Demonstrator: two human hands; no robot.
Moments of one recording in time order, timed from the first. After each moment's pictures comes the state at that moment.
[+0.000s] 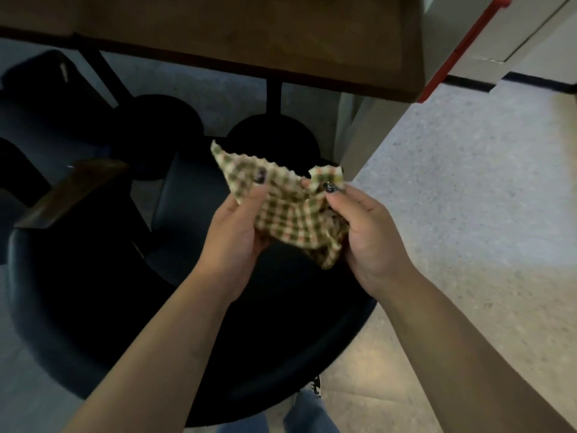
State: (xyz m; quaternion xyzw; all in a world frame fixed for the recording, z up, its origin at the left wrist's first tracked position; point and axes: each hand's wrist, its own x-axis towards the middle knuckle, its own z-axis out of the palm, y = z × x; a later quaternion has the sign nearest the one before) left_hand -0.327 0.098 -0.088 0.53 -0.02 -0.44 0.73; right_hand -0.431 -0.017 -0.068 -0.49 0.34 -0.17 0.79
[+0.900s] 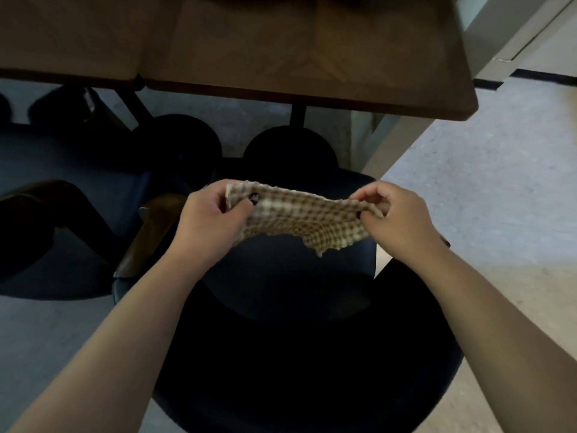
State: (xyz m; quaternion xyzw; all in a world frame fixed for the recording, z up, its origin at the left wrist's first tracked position) left_hand -0.175 0.165 -0.079 0.78 -0.22 -0.30 0.50; right_hand -0.356 -0.019 -0.085 -0.82 0.38 -0.12 0.40
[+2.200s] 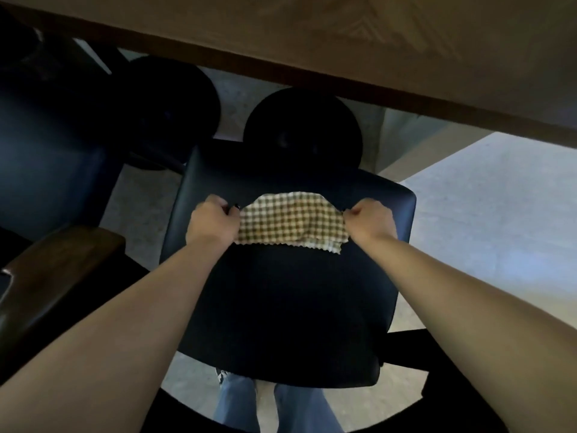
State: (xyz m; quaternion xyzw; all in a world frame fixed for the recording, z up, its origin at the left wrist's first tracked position) left_hand -0.083 0.057 -0.325 0.93 -0.05 -0.30 0.18; right_hand -0.247 -0.147 -0.317 -0.77 0.53 0.16 0.31
